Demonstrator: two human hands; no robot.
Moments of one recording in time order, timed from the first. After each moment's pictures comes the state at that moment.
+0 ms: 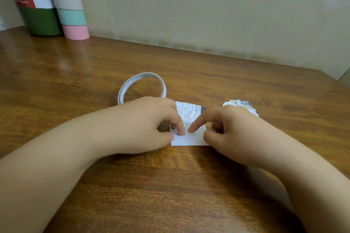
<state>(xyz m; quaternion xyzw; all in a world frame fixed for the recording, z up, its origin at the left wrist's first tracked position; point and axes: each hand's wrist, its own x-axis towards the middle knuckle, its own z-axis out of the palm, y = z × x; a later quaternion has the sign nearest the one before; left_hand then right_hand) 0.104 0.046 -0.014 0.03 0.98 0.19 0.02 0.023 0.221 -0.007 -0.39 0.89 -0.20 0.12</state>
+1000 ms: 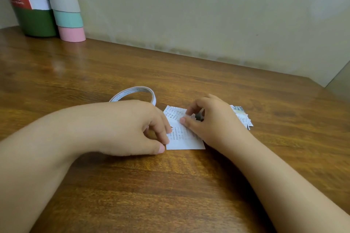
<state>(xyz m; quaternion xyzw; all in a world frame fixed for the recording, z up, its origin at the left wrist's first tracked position) 0.112 0.041 0.001 0.00 0.97 0.20 0.11 -0.005 0.189 -0.035 -0.36 0.90 -0.25 -0.04</state>
